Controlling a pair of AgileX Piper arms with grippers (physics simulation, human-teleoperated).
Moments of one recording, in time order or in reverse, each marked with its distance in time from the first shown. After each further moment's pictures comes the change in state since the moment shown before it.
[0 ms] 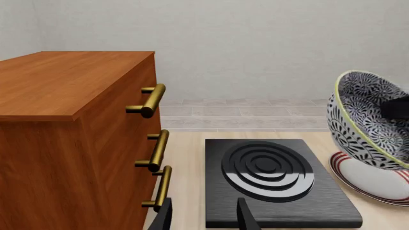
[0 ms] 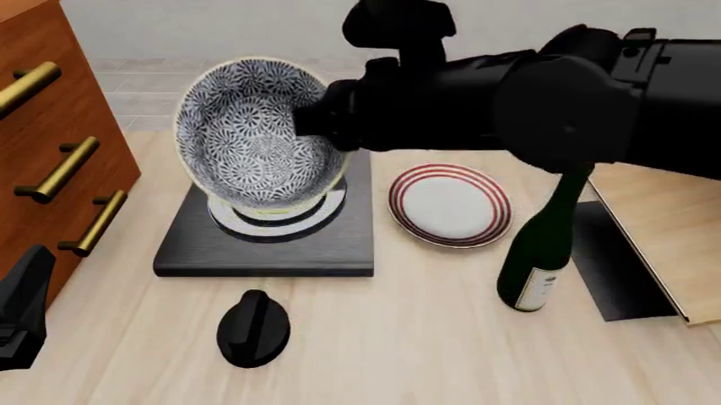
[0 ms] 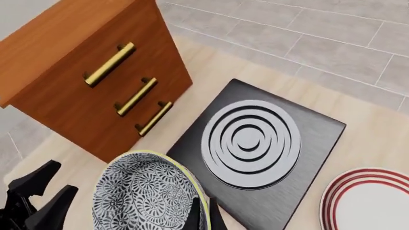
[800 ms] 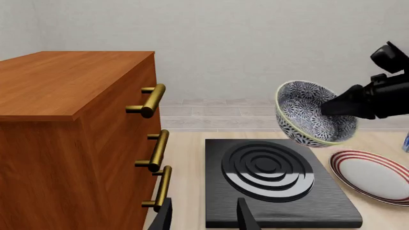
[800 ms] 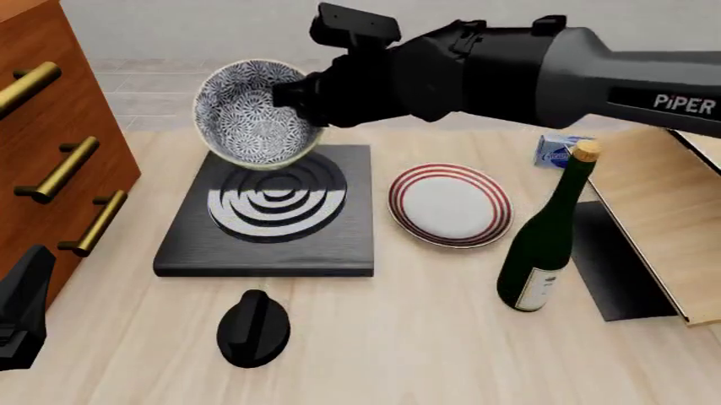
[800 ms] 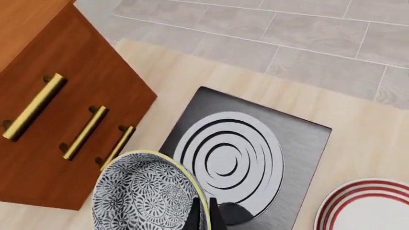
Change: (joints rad) left arm 0.000 0.000 0.000 0.000 0.000; right arm -0.105 0.354 -0.336 0.078 0.059
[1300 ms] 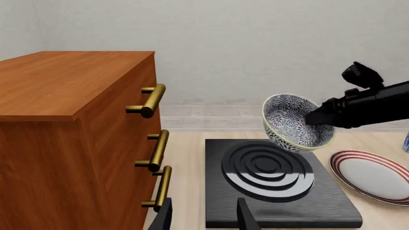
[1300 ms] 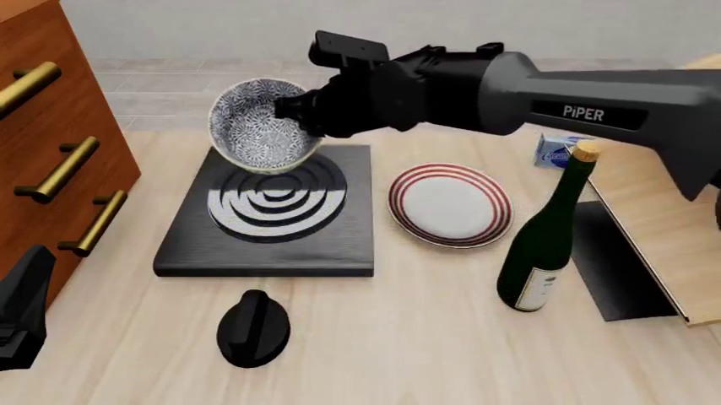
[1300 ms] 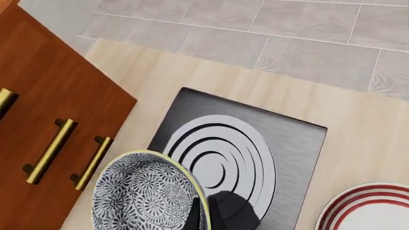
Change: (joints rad) left arm 0.000 0.000 0.000 0.000 0.000; right arm -0.039 0.158 -0.108 -0.005 0.030
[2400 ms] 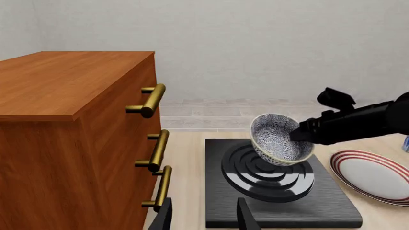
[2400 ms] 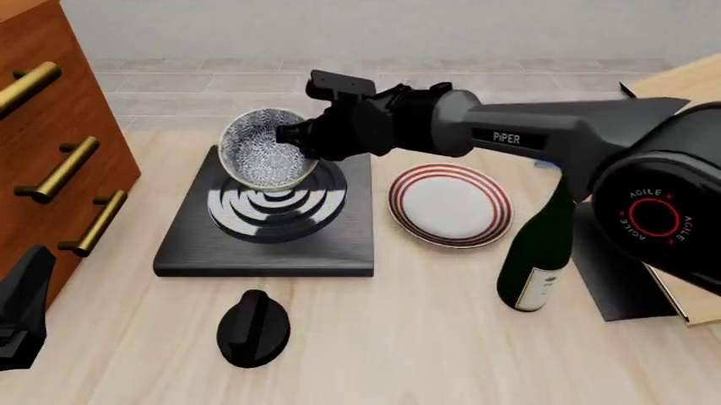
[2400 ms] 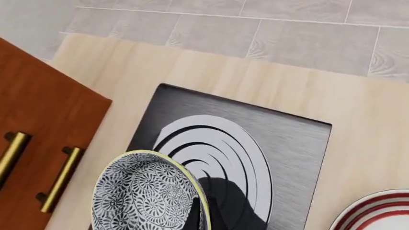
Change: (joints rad) left arm 0.000 0.000 0.000 0.000 0.000; right arm -0.023 0.191 -0.108 -0.028 0.038
